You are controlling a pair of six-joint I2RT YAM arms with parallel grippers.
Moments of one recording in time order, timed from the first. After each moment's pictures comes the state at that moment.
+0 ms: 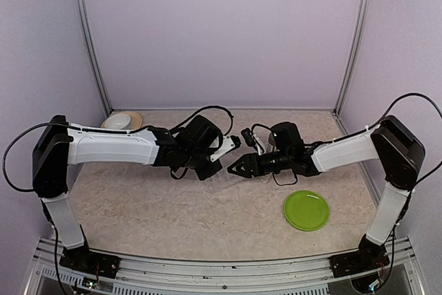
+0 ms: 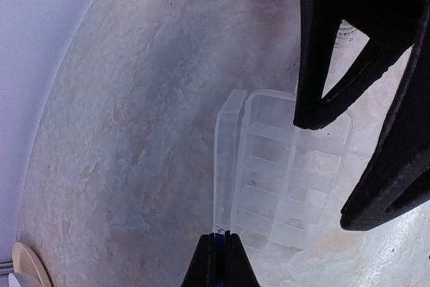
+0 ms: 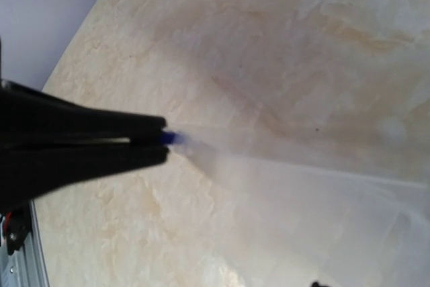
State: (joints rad) left arm -0.95 1.83 1.31 -0.33 -0.27 0.34; right arm 0.70 1.78 0.93 0.32 -0.57 0.46
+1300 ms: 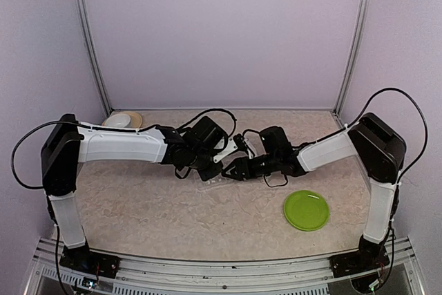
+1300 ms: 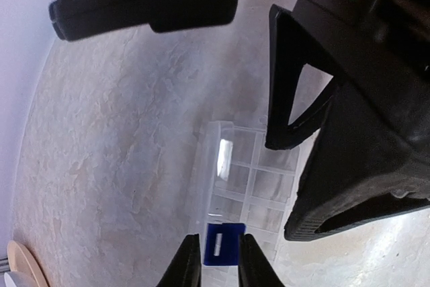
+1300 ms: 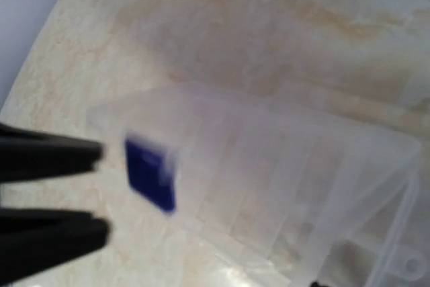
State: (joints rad) left arm -0.94 1.90 1.39 -0.39 -0.26 0.33; right arm 0.71 1.95 1.03 0.32 -0.55 0.47
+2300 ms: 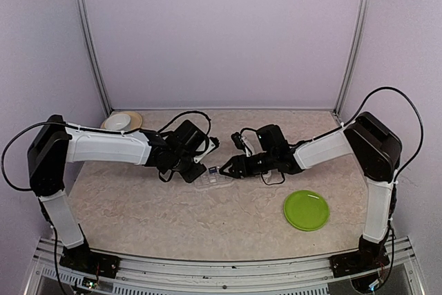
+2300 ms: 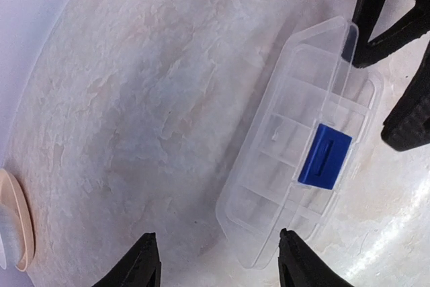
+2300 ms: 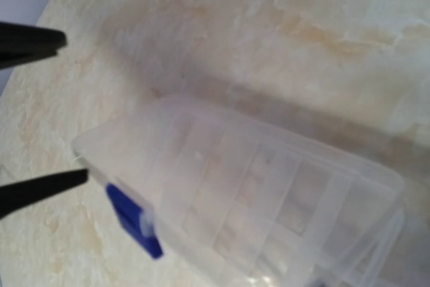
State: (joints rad) left arm -0.87 1.80 1.21 -0.37 -0.34 0.20; right arm 0.71 1.99 1.09 0.30 -0.54 0.47
